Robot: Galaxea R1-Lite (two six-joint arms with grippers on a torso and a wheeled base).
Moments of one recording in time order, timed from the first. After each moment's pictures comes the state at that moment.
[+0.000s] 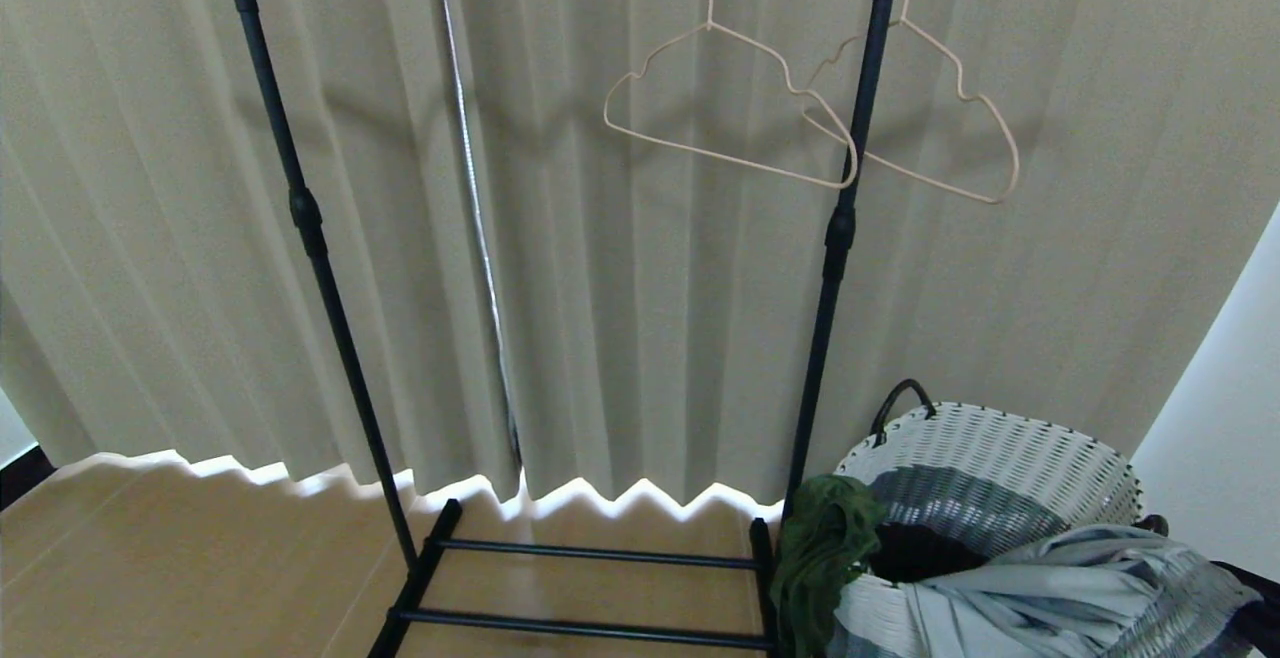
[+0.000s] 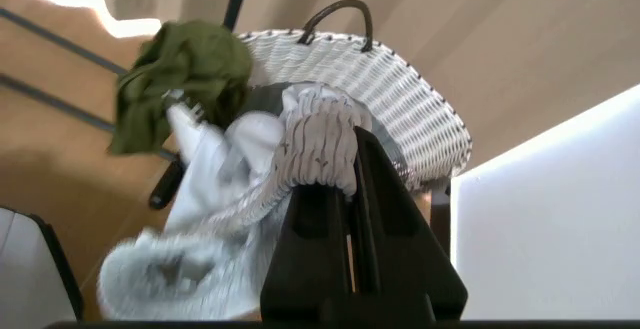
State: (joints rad) left arm 0.01 0.00 0.00 -0.01 0.06 -0.04; right arm 0.06 0.81 -0.12 -0.31 -0.03 -0.40
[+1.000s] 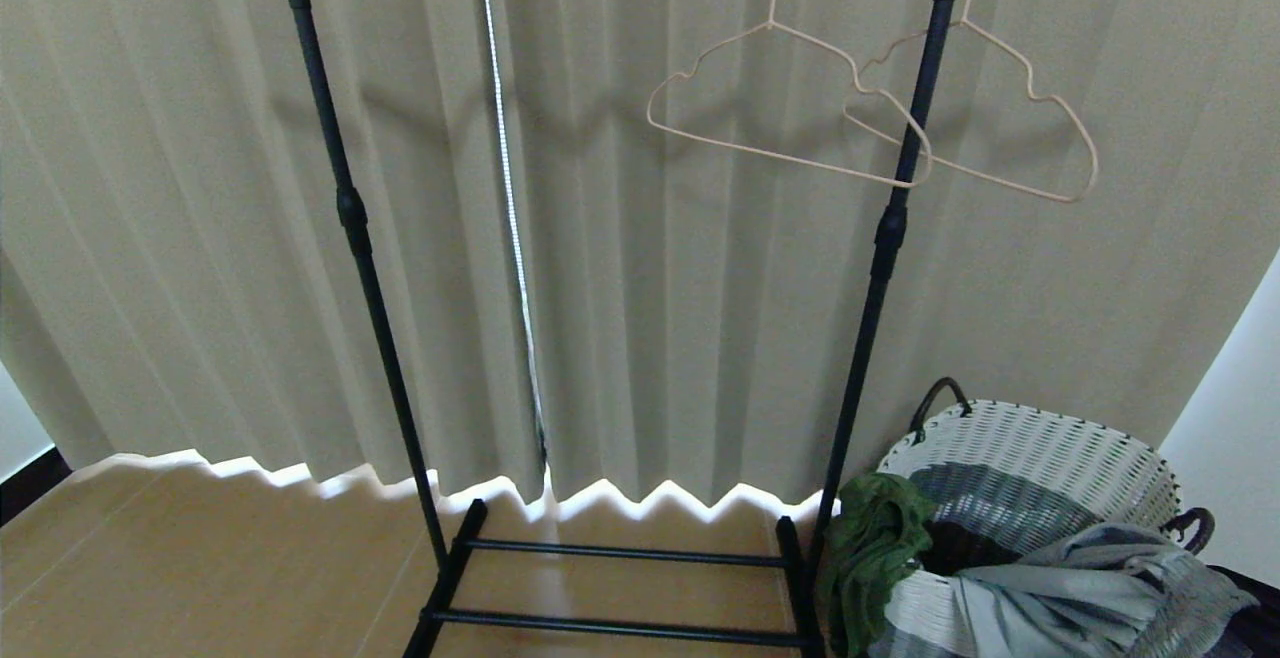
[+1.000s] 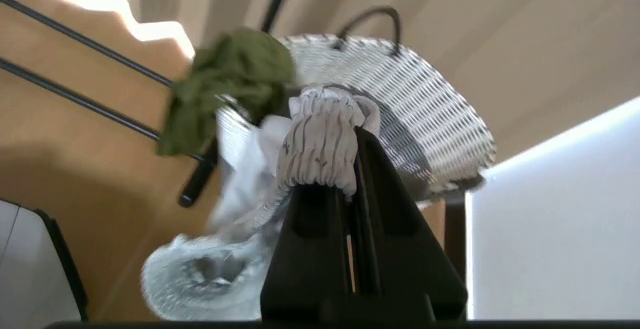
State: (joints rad) left arm 0.01 0.00 0.00 -0.01 0.06 -0.04; right arm 0.06 0.81 -0.11 -0.31 -0.02 -0.40
